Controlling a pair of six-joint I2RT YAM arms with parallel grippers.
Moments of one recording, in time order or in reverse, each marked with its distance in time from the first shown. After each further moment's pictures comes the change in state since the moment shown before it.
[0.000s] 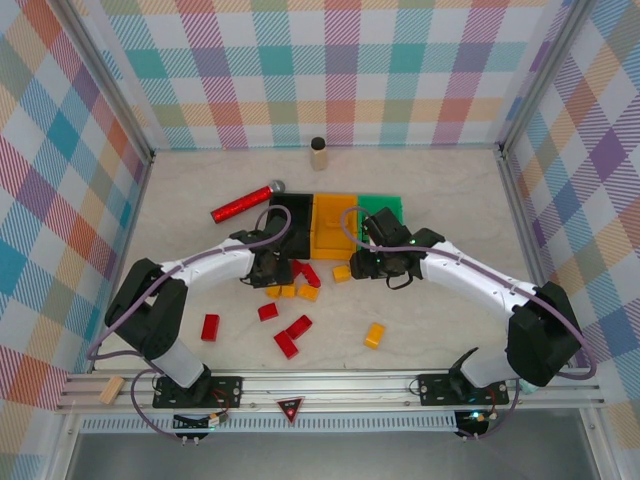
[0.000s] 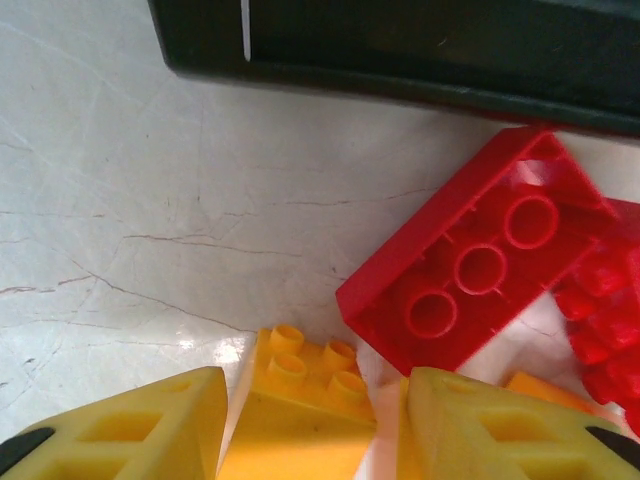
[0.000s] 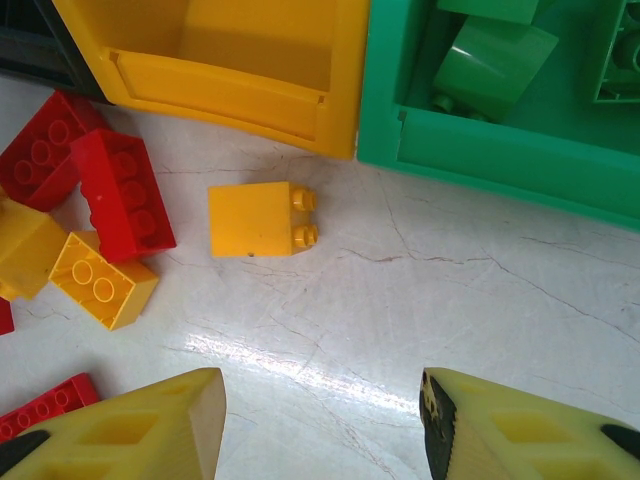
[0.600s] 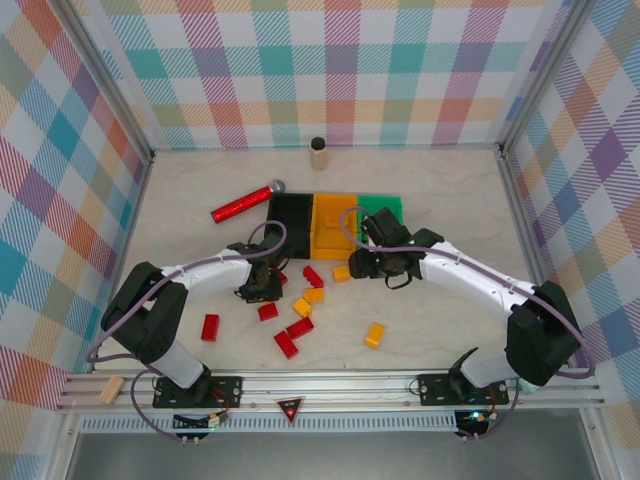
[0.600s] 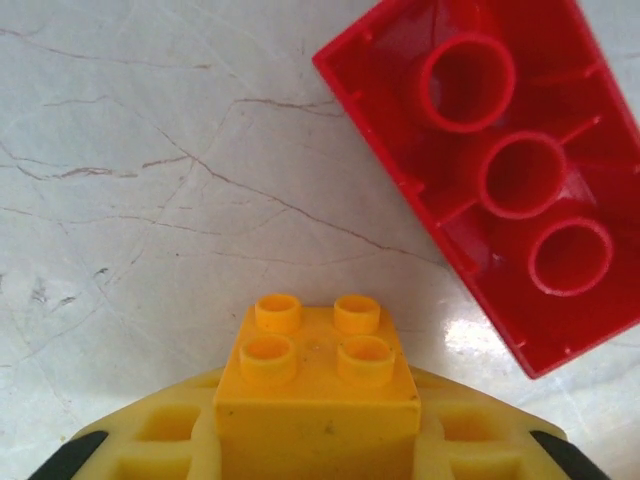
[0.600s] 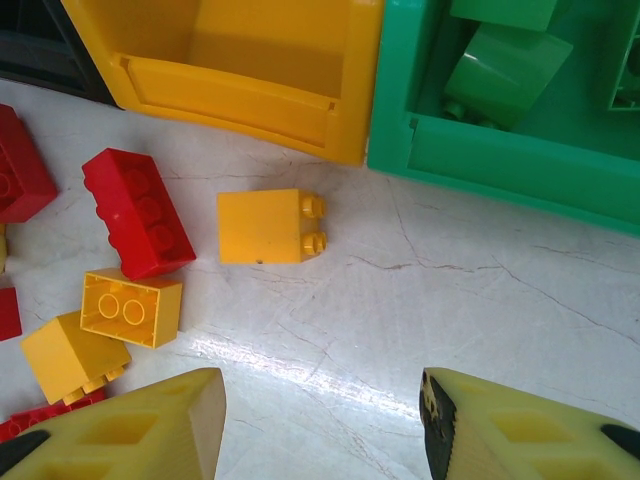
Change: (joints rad) left arm 0.001 -0.035 -0.108 -0.028 -0.032 -0.017; right arm 0.000 0.005 -0.005 0.022 -0.010 0.000
